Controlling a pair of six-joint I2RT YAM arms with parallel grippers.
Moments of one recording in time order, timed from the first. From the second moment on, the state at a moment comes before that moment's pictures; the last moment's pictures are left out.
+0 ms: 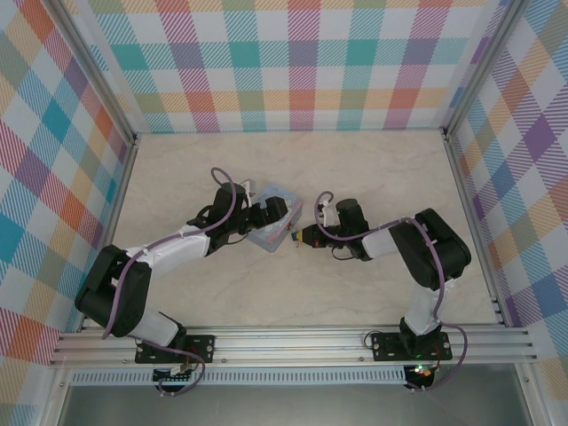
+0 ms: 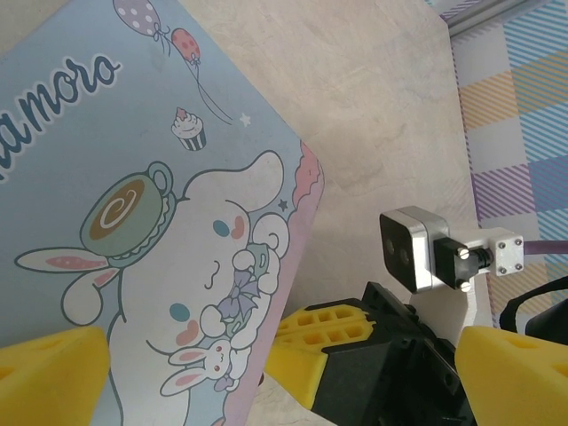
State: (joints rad) left arm -0.52 1.48 0.81 0.07 0.26 -0.82; right arm 0.49 1.82 0.67 0.52 -0.64 0.58
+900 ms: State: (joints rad) left arm -0.55 1.48 0.81 0.07 0.23 -0.82; right arm 0.50 1.82 0.74 0.40 -0.59 0.76
